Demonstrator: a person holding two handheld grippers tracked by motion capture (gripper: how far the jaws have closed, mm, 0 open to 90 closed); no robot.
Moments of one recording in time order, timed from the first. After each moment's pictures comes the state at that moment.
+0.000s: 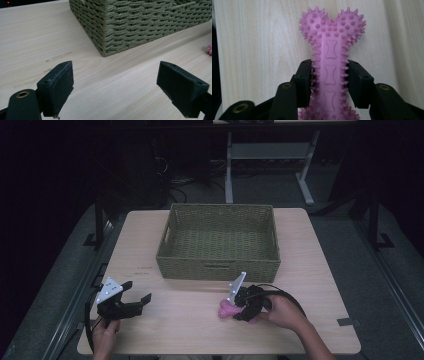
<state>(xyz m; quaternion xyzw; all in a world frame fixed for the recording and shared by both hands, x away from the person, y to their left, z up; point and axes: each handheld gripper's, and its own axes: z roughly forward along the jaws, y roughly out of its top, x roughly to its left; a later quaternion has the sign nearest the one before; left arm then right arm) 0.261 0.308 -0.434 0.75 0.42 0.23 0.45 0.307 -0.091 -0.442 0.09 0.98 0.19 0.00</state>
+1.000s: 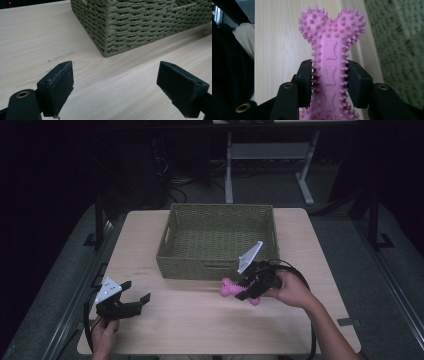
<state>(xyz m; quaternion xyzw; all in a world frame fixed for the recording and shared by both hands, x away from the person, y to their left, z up) 0.260 0.310 -0.434 0.75 0.42 0.24 0.45 0.342 -0.116 -0.374 0.10 0.95 0.28 -0.04</state>
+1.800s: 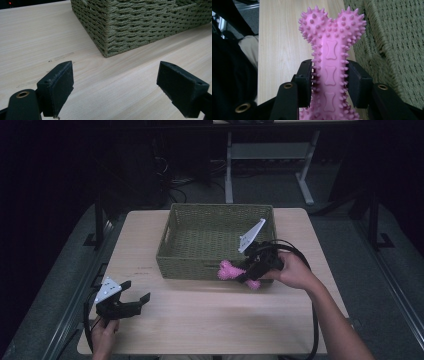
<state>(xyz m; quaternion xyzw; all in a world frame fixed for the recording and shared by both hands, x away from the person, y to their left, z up) 0.261 0.310 -0.434 0.75 0.42 0.24 0.45 0.368 -0.118 -0.330 0.10 0.95 0.30 -0.03</state>
